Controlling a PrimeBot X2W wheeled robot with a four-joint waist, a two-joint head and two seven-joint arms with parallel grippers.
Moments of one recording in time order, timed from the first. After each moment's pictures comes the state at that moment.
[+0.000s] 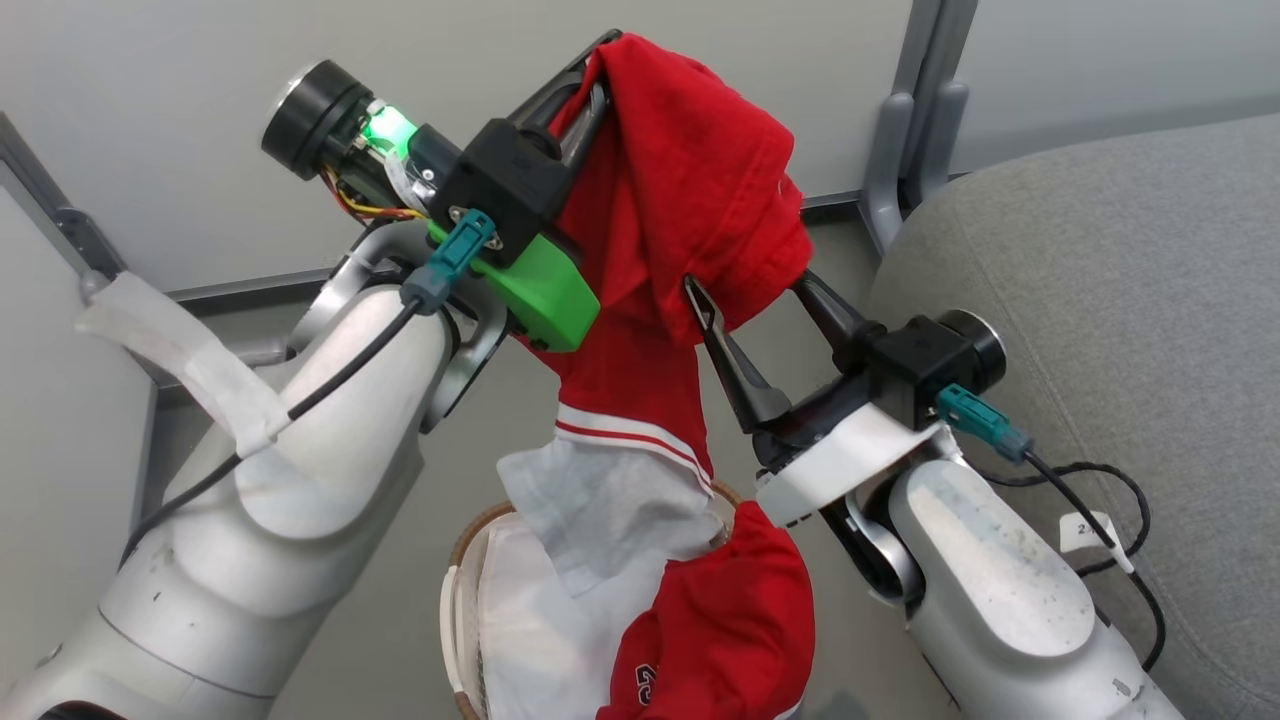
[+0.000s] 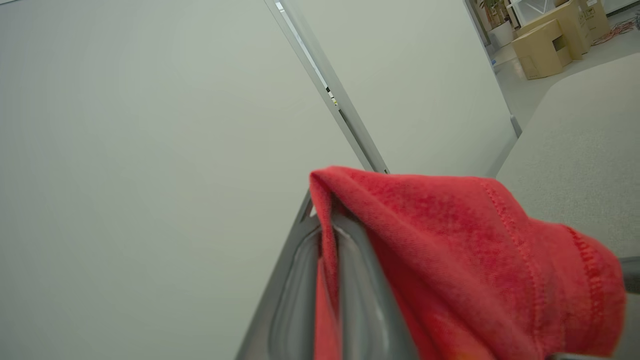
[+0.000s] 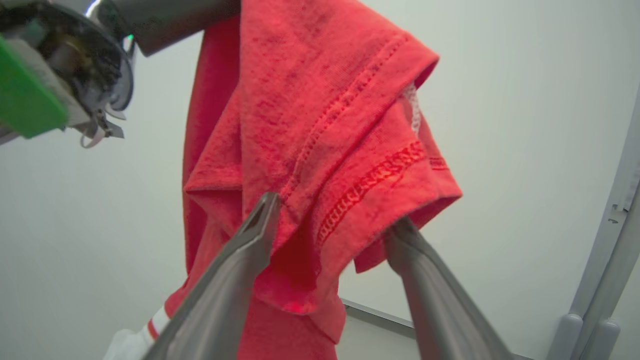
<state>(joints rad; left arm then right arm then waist) -0.88 0.23 -0.68 0.29 -0.20 -0.11 -0.09 -0.50 -0.05 0.46 0.25 0.28 0.13 -0.26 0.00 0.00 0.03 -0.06</state>
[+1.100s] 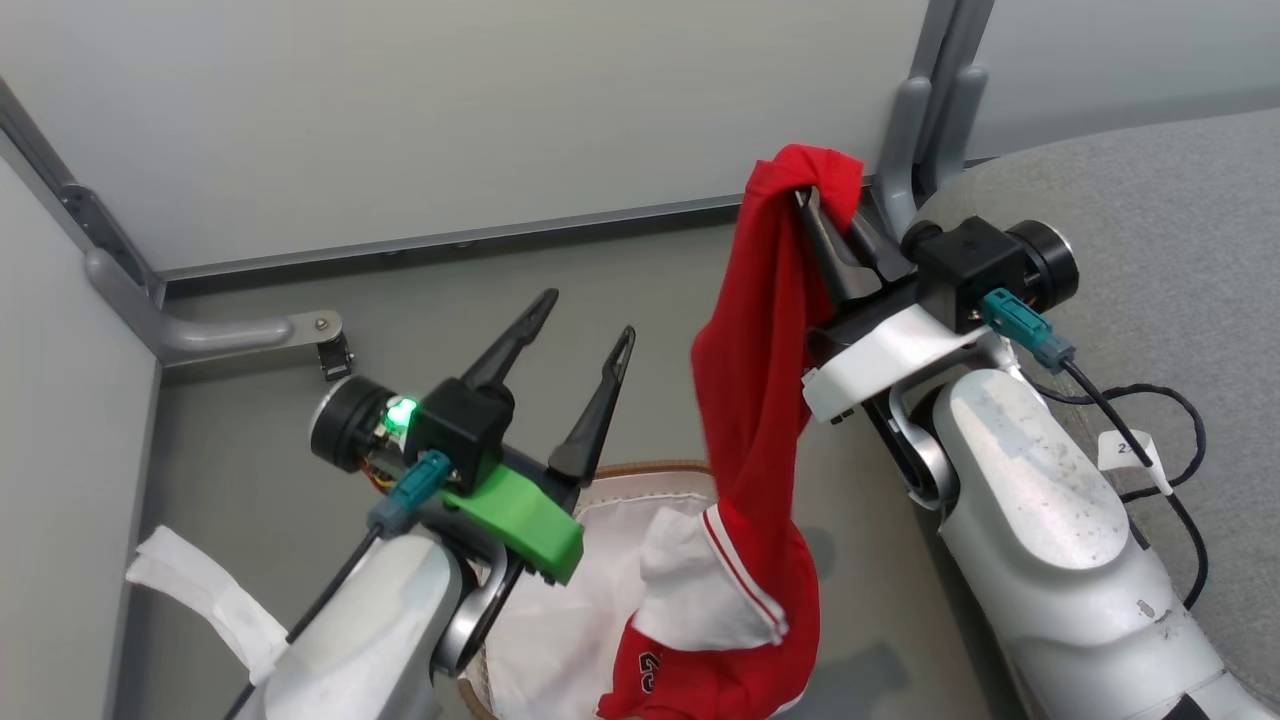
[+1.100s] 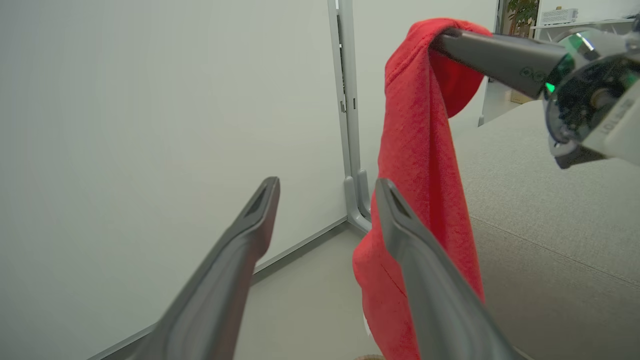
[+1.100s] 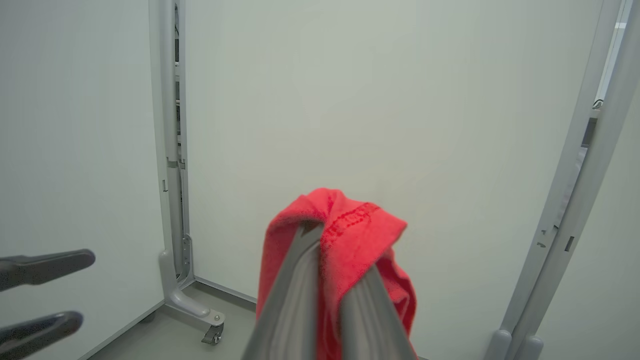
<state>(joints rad) -0.47 0.25 -0.66 0.20 -0.40 -0.03 -0.17 -0.64 -0.05 0.34 0.37 0.18 0.13 -0.26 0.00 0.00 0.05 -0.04</state>
